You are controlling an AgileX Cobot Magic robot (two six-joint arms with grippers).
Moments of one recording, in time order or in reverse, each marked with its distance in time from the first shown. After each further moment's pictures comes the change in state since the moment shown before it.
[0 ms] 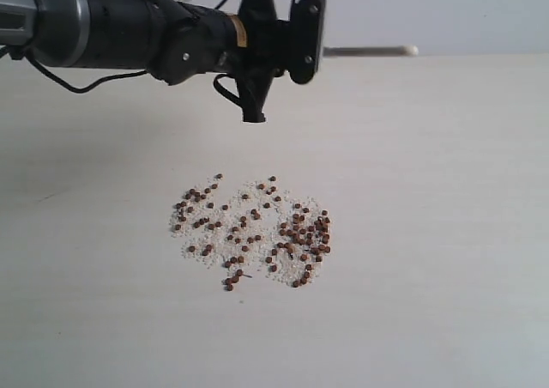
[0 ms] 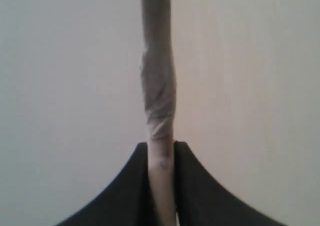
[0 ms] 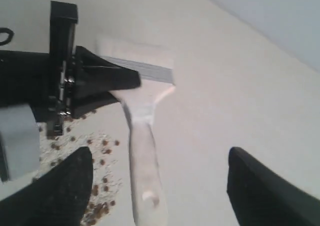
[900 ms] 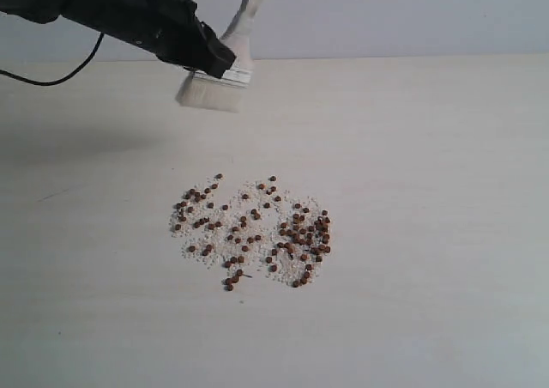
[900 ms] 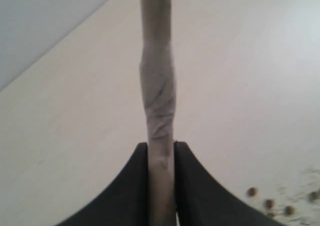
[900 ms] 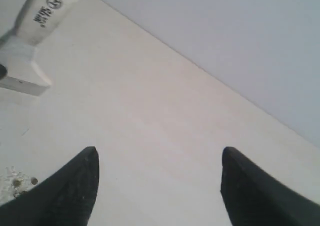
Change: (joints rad) left arm 0.302 -0.016 -0.085 -1.177 0.579 0.246; right arm 0.250 -0.060 0.204 -0.508 -0.468 0.379
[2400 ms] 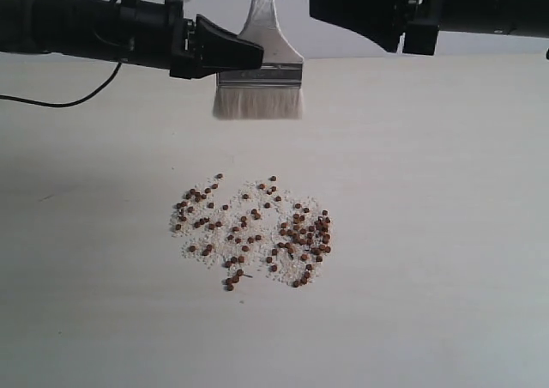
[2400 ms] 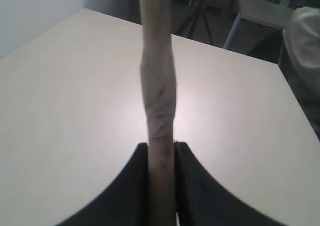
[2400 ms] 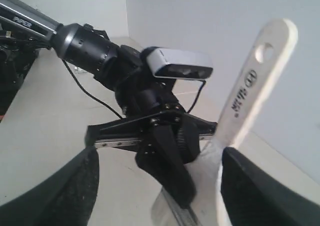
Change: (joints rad) left arm 0.096 0.065 0.085 -0.600 0.616 0.562; right arm -0.246 -0.080 0.557 1.629 0.527 -1.723
